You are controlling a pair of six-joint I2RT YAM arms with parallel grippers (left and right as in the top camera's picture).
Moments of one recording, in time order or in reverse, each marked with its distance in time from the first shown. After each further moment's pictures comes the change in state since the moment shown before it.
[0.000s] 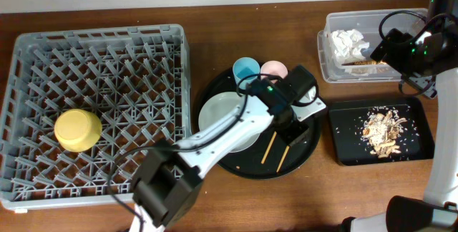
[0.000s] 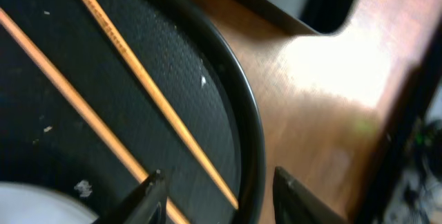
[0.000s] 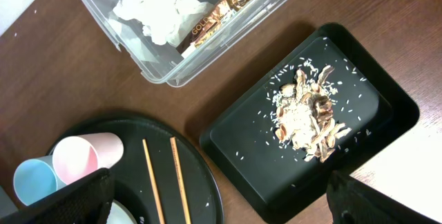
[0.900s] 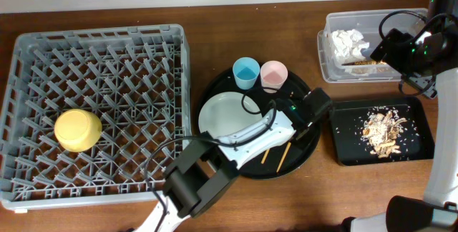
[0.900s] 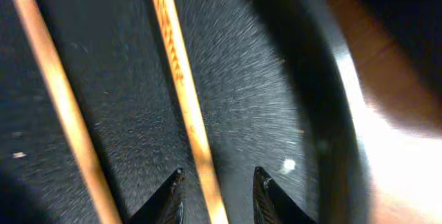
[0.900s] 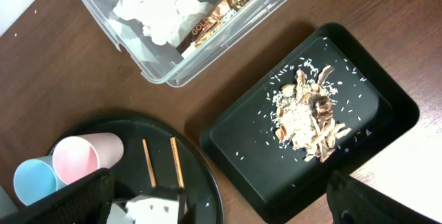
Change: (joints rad) left arm -0.093 0.206 0.000 0.177 -0.324 -0.352; right arm 0.000 0.000 0.000 0.000 0.000 0.000
